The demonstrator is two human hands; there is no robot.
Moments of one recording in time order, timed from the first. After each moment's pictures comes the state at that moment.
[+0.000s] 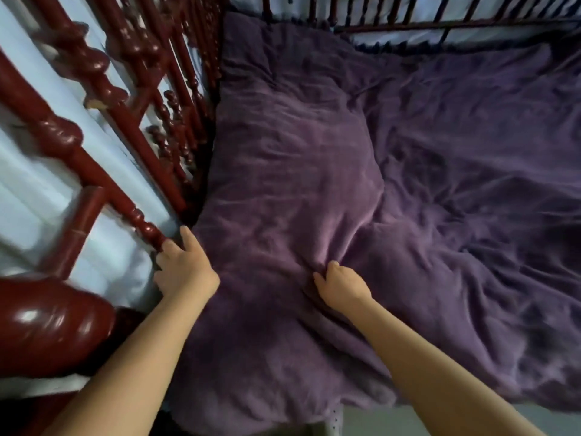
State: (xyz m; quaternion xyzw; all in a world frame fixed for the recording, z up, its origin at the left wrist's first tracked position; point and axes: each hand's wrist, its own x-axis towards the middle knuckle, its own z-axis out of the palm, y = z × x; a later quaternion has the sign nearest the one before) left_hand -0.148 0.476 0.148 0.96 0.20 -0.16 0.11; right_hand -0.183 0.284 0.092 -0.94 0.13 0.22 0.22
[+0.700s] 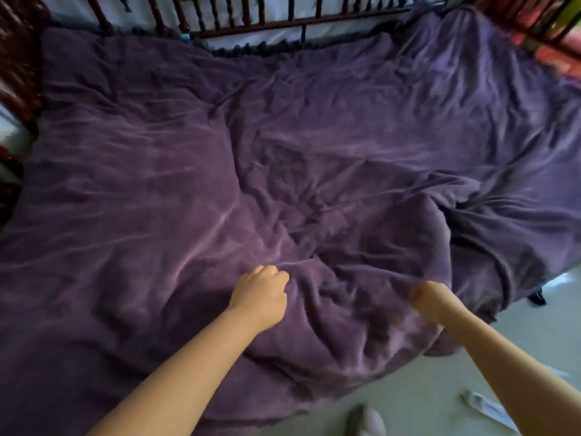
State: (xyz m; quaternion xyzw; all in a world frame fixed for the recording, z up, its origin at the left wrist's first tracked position) left_hand -0.192 0.160 0.106 0.92 -0.34 -0.20 0.04; right_hand -0.316 -0.099 0.081 -0.87 0.39 0.27 0.16
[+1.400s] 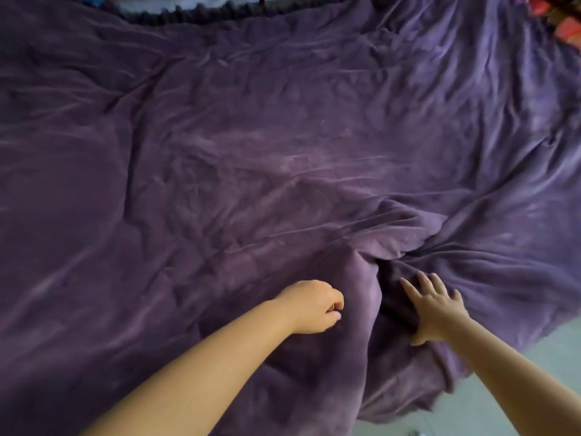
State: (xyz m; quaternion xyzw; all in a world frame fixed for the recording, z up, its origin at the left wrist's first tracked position) left_hand -0.149 -0.175 0.068 0.79 -0.46 -0.39 0.11; right_hand -0.269 -0.383 0.026 -0.88 0.21 0.41 -0.05
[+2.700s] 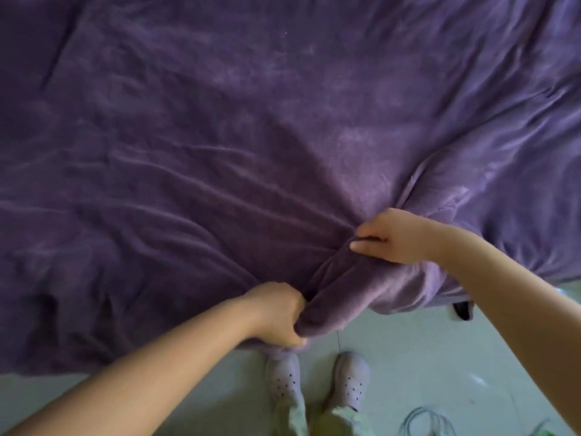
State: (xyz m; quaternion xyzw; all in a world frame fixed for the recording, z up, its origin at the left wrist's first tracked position) left_hand -0.345 -0.332 0.047 0.80 -0.35 -0.49 0.07; right_hand -0.319 -0.536 0.082 -0.93 -0.19 0.29 0.10
